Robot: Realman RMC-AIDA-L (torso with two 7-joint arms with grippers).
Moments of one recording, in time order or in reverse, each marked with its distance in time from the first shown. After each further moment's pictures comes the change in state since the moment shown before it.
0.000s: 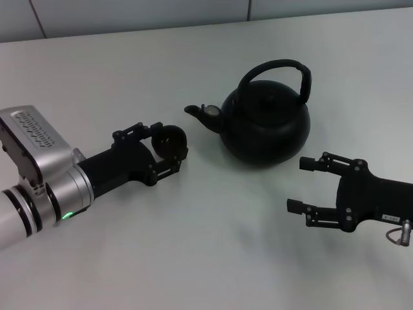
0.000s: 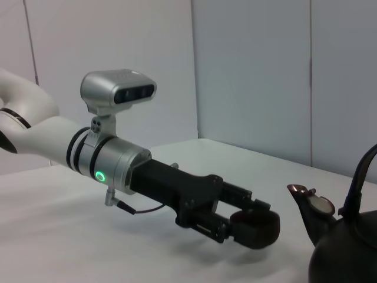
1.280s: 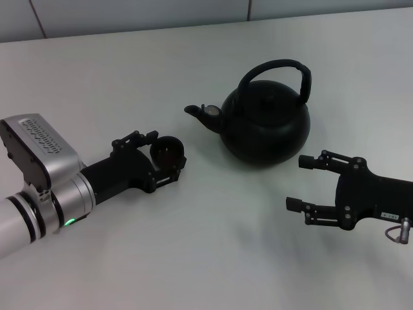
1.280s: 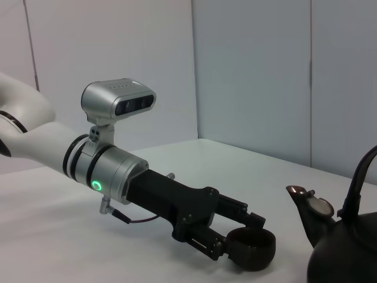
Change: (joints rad) left arm -0.002 0.000 -0.014 -0.037 0.001 -0.074 0.032; right arm 0.004 0.000 0.000 -0.002 0.000 0.003 0.002
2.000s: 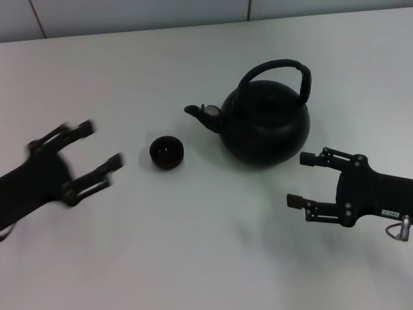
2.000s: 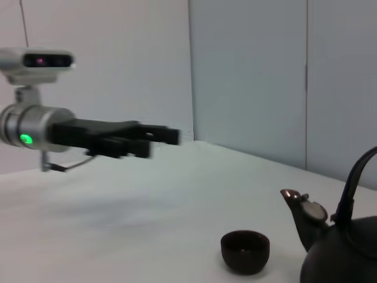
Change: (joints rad) left arm 0.353 0.026 0.057 0.467 0.002 0.573 -0.266; right arm 0.002 0.000 0.003 -0.003 0.012 0.003 -0.004
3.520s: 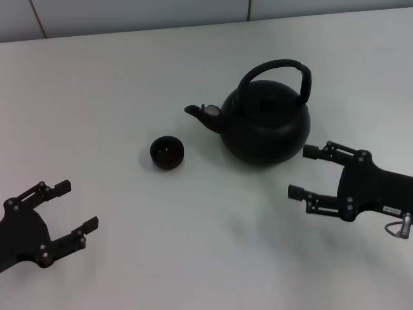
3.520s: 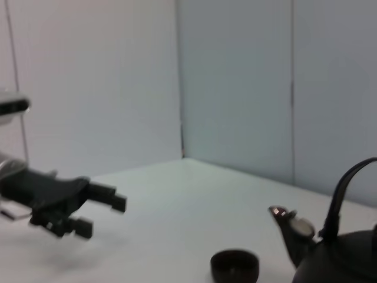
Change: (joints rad) left arm 0.103 0.006 -0.028 0.052 0.159 -0.039 0.106; right arm -0.018 0.006 0.025 0.041 0.062 -0.011 -0.017
